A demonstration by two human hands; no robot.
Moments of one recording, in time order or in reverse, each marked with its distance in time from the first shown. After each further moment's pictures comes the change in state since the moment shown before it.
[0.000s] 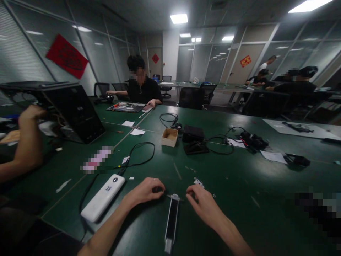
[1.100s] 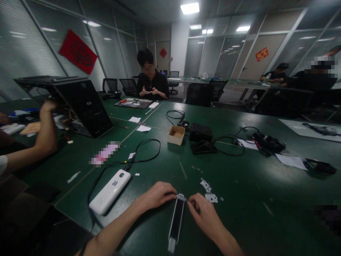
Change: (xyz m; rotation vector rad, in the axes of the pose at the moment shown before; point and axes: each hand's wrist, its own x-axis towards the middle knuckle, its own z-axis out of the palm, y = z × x) left_hand 0.006 0.014 0.026 0.031 -0.035 0.064; right_hand -0.007 0.008 0.037 -0.067 0.021 -0.068
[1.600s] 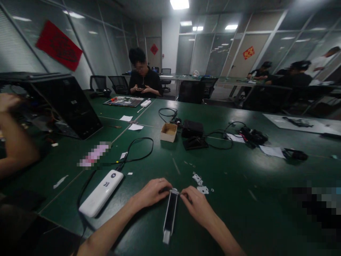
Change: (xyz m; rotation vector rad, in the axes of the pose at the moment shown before) left_hand 0.001 0.001 0.004 -0.015 0.050 -0.011; right_hand 0.000 0.008 0.000 0.007 0.022 -0.061
